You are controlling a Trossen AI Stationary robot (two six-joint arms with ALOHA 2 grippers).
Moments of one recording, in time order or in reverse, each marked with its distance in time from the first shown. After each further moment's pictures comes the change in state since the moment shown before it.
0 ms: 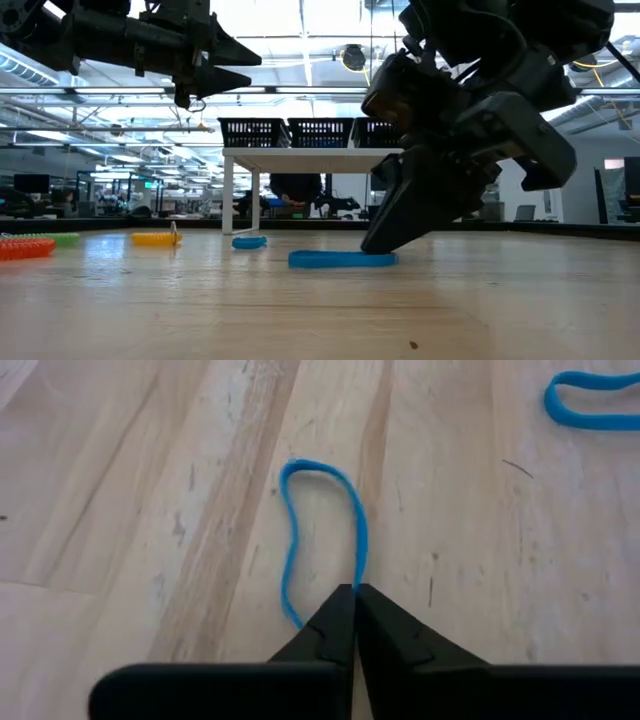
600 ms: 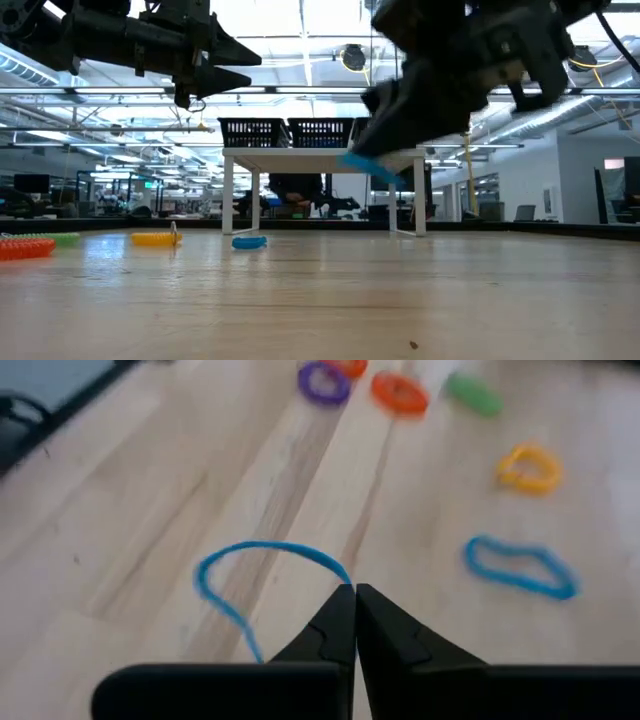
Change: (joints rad) left arm 0.000 0.000 0.000 0.000 -0.001 0.001; right arm -0.011 -0.171 -0.002 -0.020 0.004 -0.232
